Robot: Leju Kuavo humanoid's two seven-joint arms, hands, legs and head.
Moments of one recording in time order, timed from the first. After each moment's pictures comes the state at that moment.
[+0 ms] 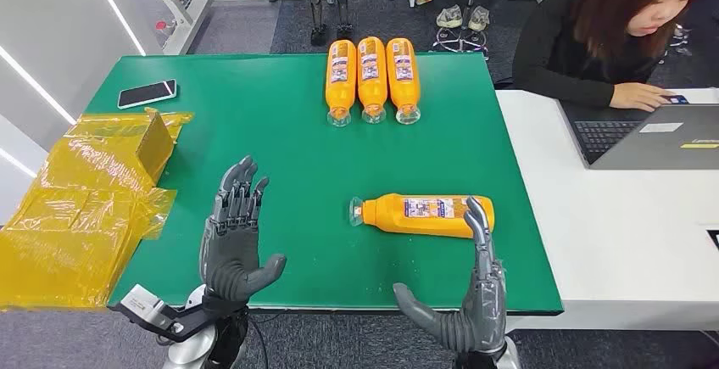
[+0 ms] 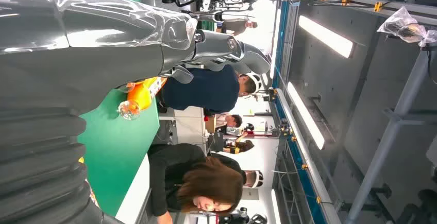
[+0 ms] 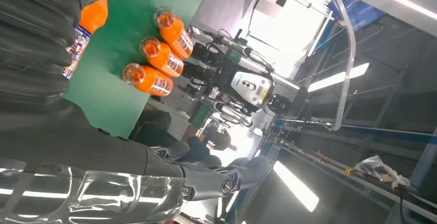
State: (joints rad) left arm -0.05 -0.15 -0.35 -1.23 -0.11 -0.19 -0.68; right arm 0.10 -0.09 0.54 -1.73 0.47 -0.56 -0.62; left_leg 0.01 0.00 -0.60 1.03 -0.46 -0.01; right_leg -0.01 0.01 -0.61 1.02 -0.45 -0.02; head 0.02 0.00
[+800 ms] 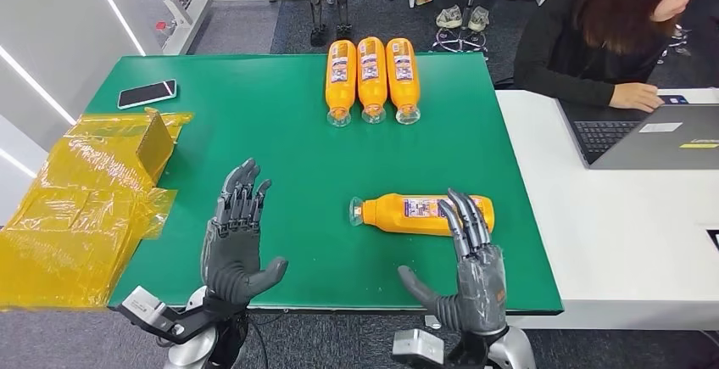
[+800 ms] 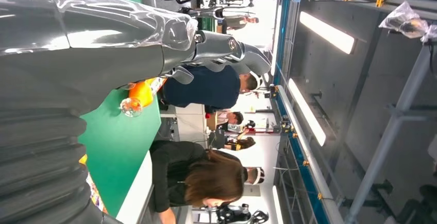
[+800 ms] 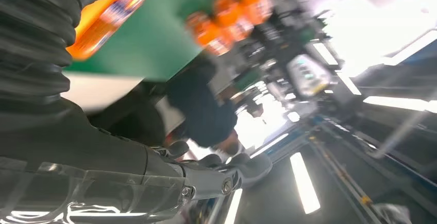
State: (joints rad) left arm -0.04 -0.15 -0.35 -1.23 -0.12 -0.21 -0.68; right arm 0.06 -0.12 0.46 -1.68 1.03 -0.53 -0.24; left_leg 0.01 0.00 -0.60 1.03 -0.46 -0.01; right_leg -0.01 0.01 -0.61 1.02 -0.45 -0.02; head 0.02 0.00
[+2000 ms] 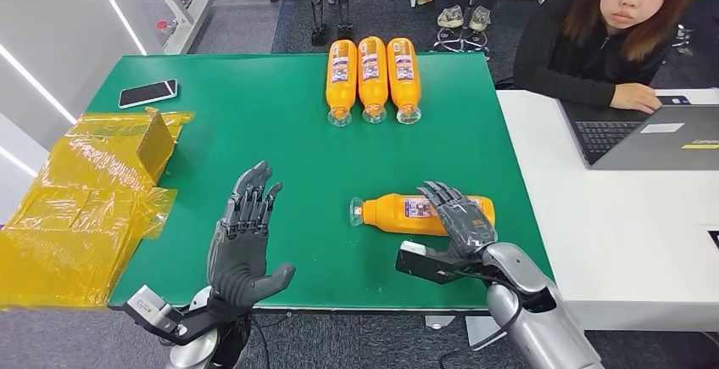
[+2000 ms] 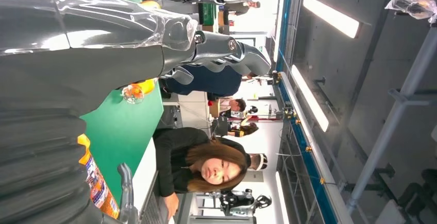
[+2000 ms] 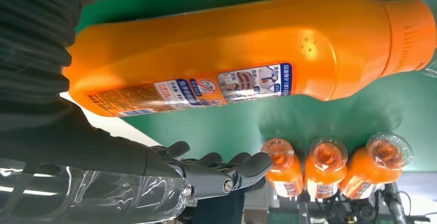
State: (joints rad) left arm -0.03 -0.16 -0.34 -1.24 -0.14 -0.27 -0.65; right arm -0.34 -0.23 0.43 -1.22 1.05 0.11 -0.14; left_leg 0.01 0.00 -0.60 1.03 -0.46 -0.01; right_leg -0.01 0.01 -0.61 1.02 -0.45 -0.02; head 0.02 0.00
